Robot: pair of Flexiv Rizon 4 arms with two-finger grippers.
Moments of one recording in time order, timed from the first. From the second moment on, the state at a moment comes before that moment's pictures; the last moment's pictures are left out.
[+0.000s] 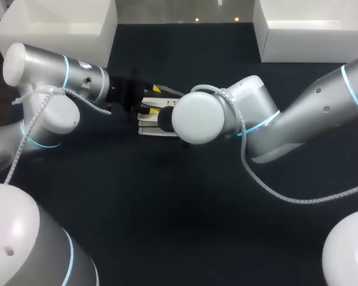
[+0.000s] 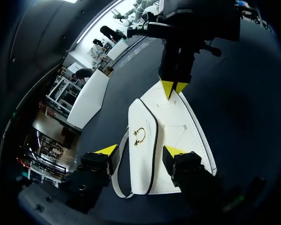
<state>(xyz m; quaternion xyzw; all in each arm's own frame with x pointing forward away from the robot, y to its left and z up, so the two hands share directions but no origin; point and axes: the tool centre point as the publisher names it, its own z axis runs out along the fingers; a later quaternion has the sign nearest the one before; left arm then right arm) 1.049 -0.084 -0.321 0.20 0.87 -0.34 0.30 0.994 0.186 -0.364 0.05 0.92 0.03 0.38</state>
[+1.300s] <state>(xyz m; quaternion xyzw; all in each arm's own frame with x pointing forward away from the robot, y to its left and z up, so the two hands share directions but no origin) 1.019 -0.027 -0.279 0.02 0.95 -0.28 0.10 0.984 0.164 -0.273 0.04 0.98 0.06 0.19</state>
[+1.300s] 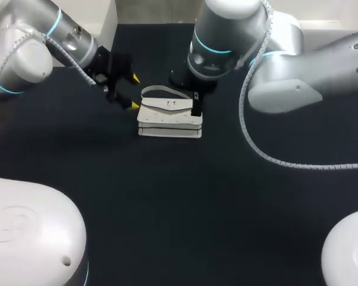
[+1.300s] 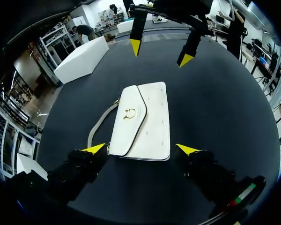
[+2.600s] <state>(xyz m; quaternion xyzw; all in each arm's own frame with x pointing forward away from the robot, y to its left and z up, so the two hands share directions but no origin) 1.051 -0.040 -0.266 -0.21 0.93 -0.29 0.05 1.010 0.154 -0.262 0.30 0.94 0.12 0.06</state>
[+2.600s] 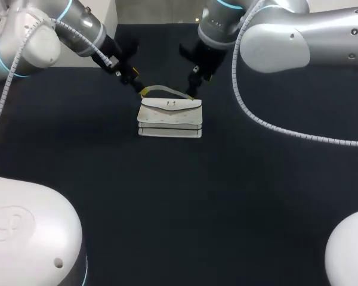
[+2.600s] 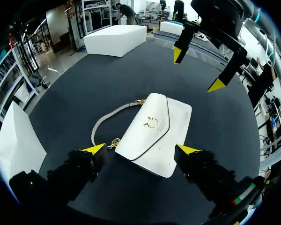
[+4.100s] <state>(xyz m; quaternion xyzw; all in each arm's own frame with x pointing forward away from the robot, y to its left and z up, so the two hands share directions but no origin) 1.050 -0.029 -0.297 -0.64 0.64 -0.35 -0.24 1.053 0.139 -0.308 0.68 0.65 0.27 -0.19</state>
